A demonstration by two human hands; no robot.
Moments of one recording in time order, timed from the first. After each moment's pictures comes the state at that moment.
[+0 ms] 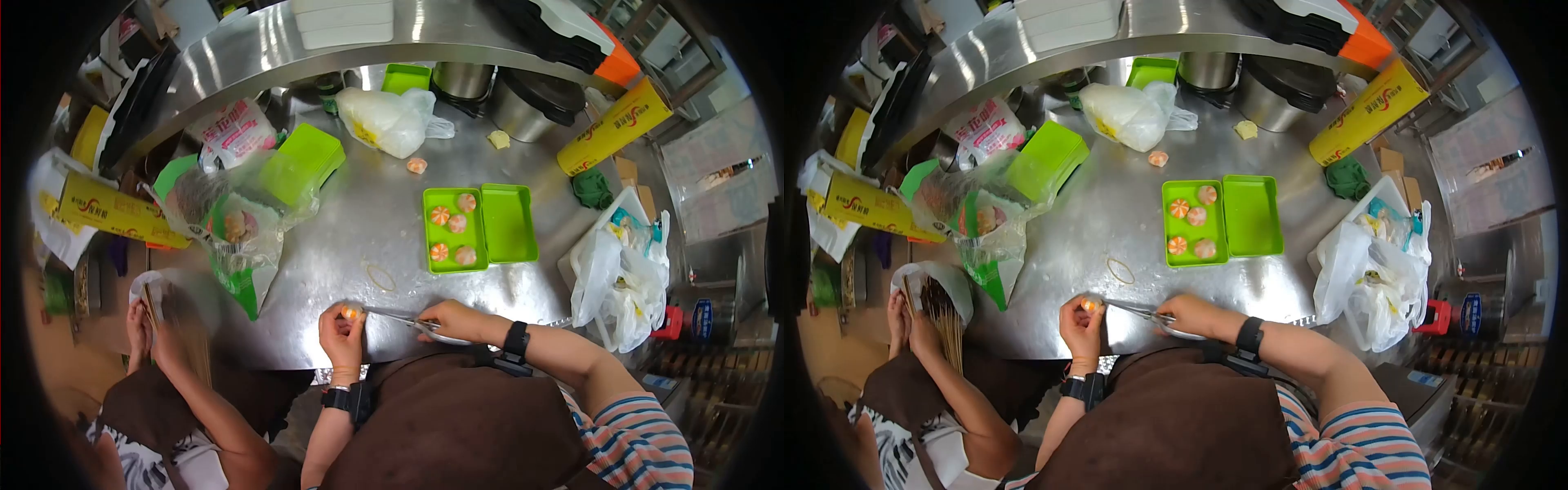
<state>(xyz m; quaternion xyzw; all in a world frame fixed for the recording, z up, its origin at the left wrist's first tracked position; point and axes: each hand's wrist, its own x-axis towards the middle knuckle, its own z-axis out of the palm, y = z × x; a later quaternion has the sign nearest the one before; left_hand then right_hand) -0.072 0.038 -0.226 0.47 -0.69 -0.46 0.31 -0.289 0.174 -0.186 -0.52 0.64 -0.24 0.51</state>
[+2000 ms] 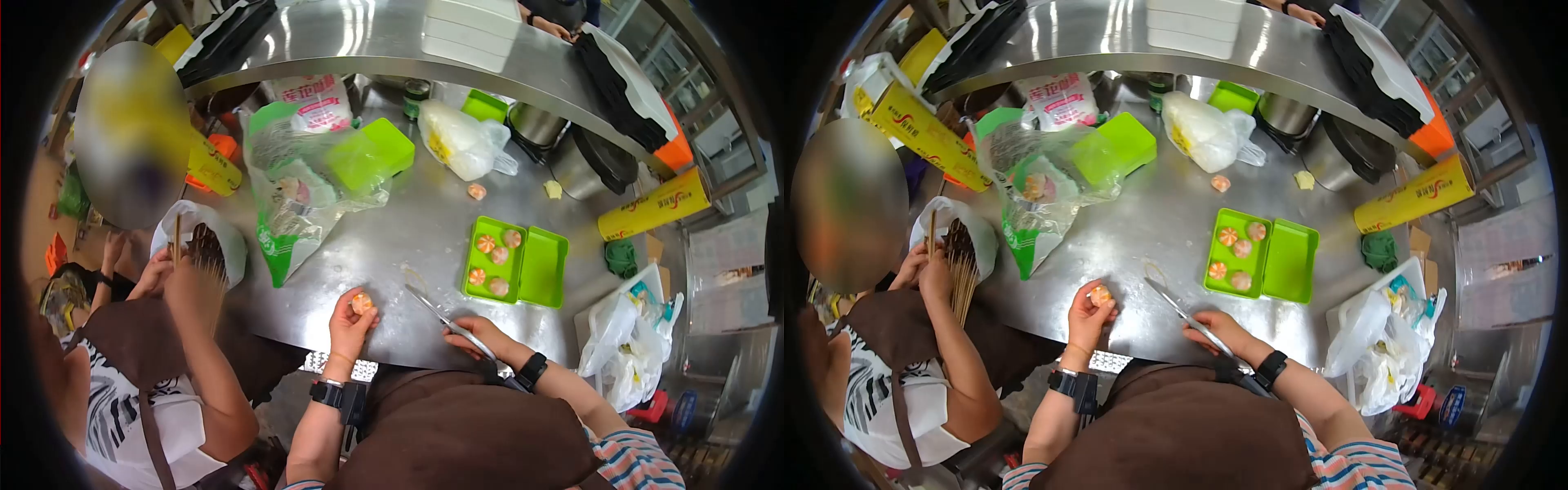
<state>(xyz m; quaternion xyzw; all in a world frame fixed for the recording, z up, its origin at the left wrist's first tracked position) -0.055 0.018 -0.217 0.44 -0.43 -0.73 0.30 -0.307 0.177 -0.181 -0.28 0.61 -0.29 0.68</state>
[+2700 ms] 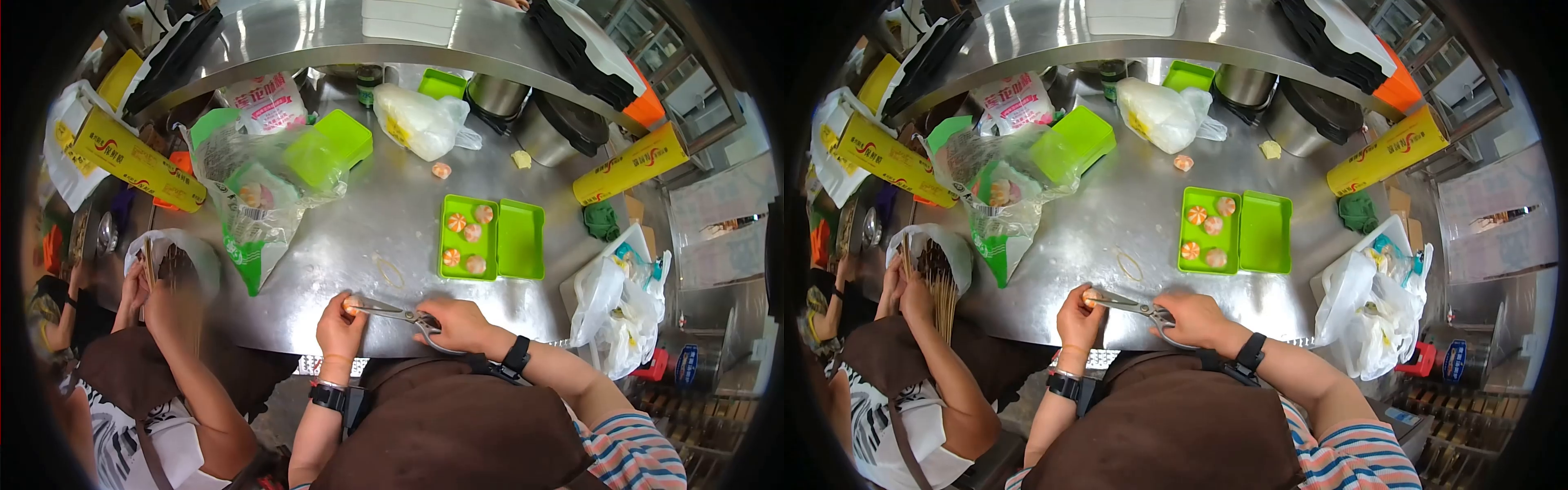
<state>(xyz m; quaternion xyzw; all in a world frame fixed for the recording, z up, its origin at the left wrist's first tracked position) -0.070 0.032 -0.213 0.53 -0.71 -0.42 0.20 -0.282 0.168 -0.149 -0.60 0.70 -0.21 0.33</state>
